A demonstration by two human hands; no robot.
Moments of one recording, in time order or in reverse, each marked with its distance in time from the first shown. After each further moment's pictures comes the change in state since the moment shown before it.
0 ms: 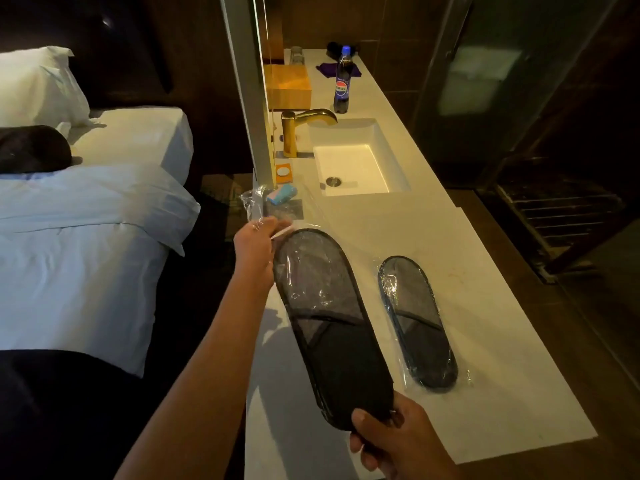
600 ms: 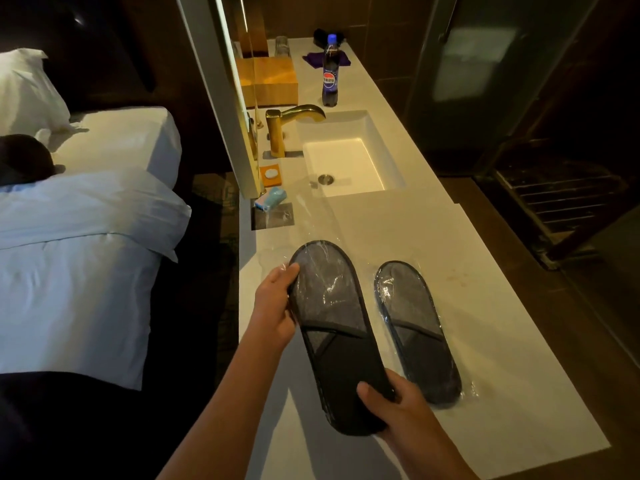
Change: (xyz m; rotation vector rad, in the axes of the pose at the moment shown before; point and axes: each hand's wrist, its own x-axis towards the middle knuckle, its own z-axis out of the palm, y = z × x) left_hand -0.003 -0.072 0.011 -0.069 -0.096 -0.262; right_hand 0.060 -0.010 -0.025 0.043 0.126 -0.051
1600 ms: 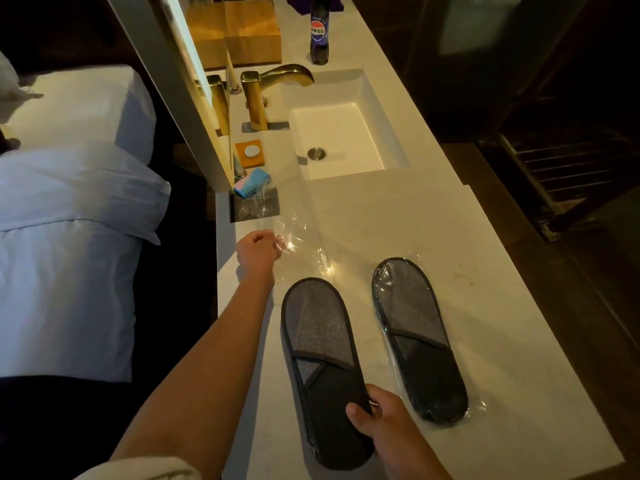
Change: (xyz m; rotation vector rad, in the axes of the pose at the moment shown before) left_hand 0.172 0.006 0.003 0.362 0.315 0.248; right_hand 0.078 0.030 -0.011 -0.190 0.078 0.208
